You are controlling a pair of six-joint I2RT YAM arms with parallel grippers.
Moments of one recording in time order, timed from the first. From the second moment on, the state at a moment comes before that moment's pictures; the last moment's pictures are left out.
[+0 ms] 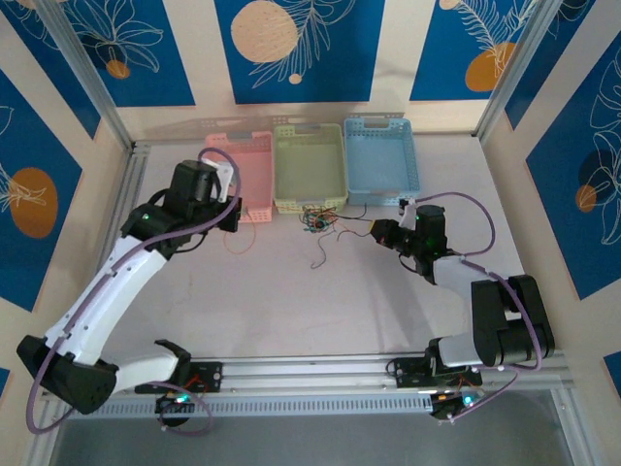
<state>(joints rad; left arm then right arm) -0.46 1.17 1.31 -0.86 -0.03 -0.20 0.12 1.38 0.51 0.32 -0.53 0.64</state>
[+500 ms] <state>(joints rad) -0.33 1.09 1.29 -0.92 0.06 -0.16 0.12 1.38 0.51 0.32 -0.53 0.66</state>
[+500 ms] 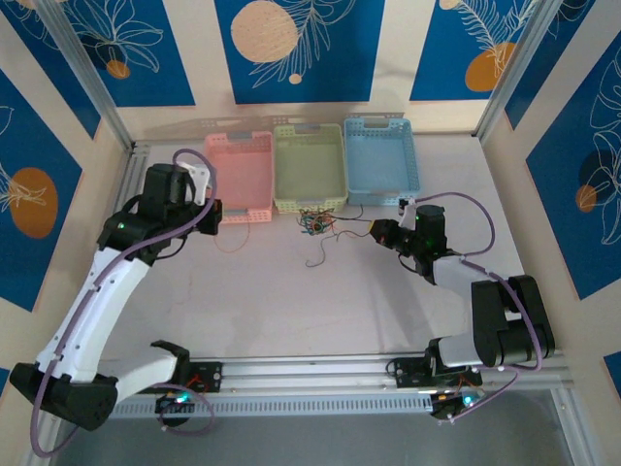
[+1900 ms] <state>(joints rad) -0.13 0.88 1.44 -1.10 0.02 -0.18 -0.13 1.38 0.41 0.29 -0.51 0.91</state>
